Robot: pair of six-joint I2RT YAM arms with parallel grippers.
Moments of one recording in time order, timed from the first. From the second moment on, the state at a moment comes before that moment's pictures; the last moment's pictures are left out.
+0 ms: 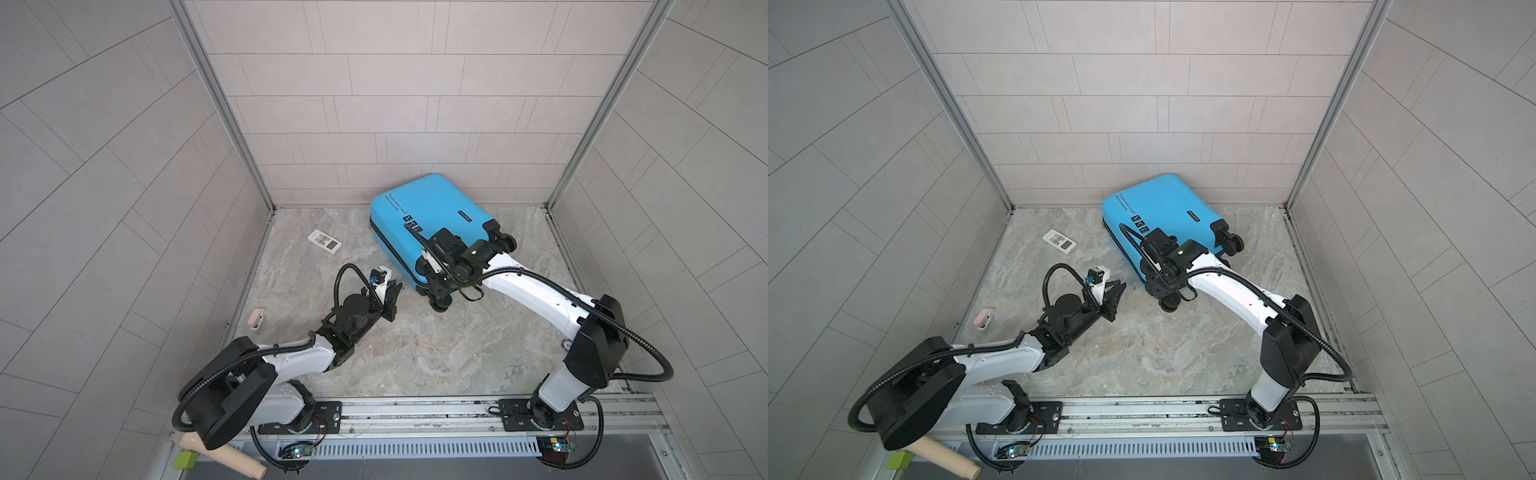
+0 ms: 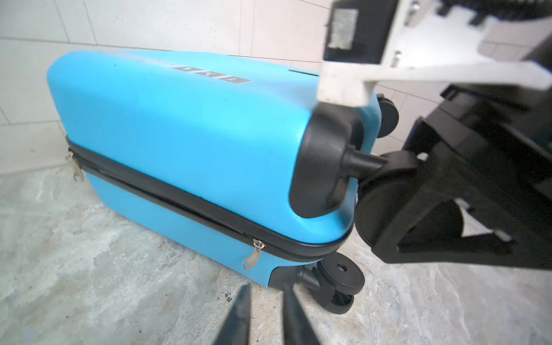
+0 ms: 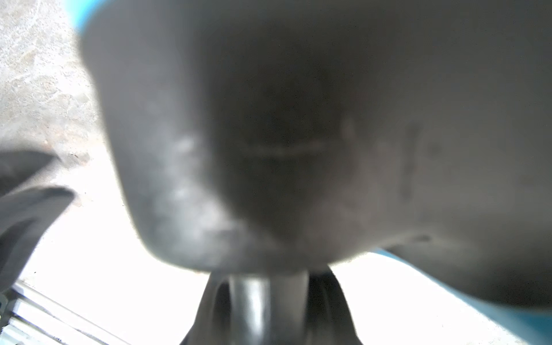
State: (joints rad) left arm -0.73 1.29 0.34 0.80 -0.09 -0.13; right arm 0.68 1.62 1.45 -0.98 0.05 0.25
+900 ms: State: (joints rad) left arm -0.73 1.75 0.40 1.14 0.07 -0.08; right arm 0.61 1.49 1.30 -0.95 -0.01 0.21
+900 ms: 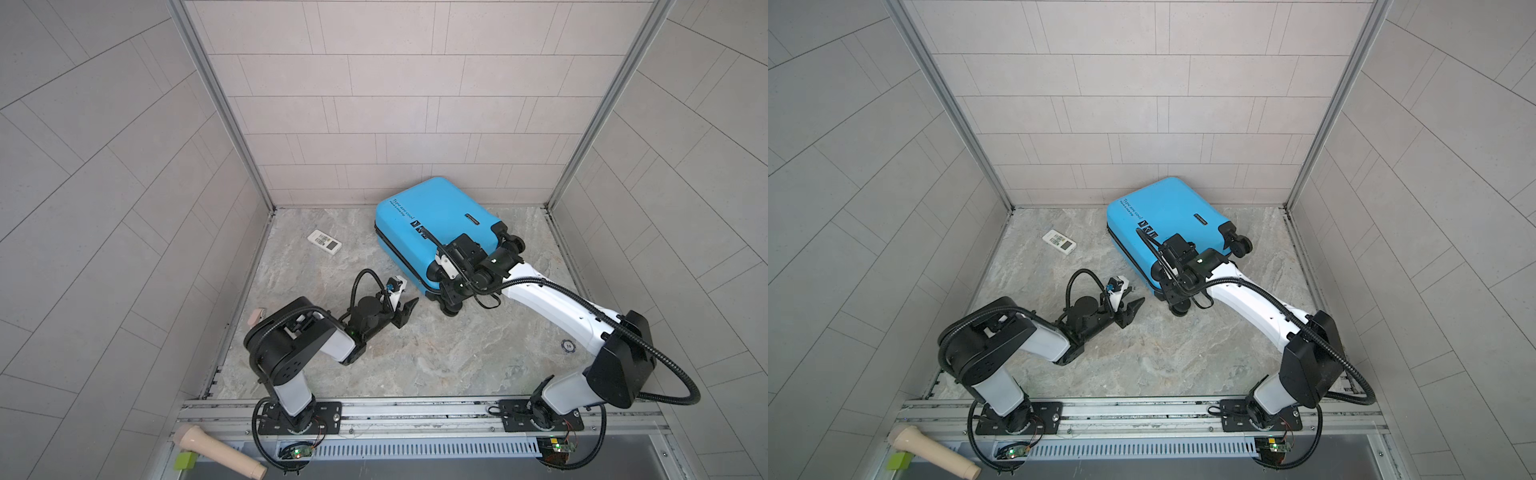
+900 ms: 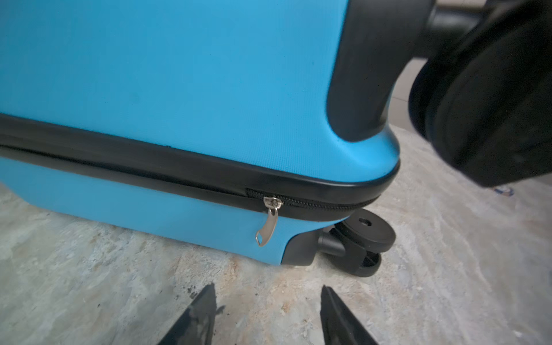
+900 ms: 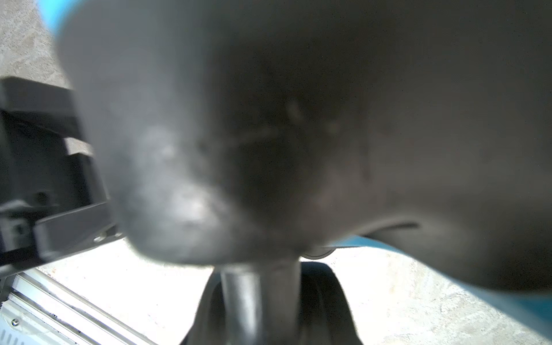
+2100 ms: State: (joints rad) left arm -0.73 1.92 0.58 1.18 0.03 -0.04; right arm 0.60 1.49 1.30 -0.95 -0.02 0.21
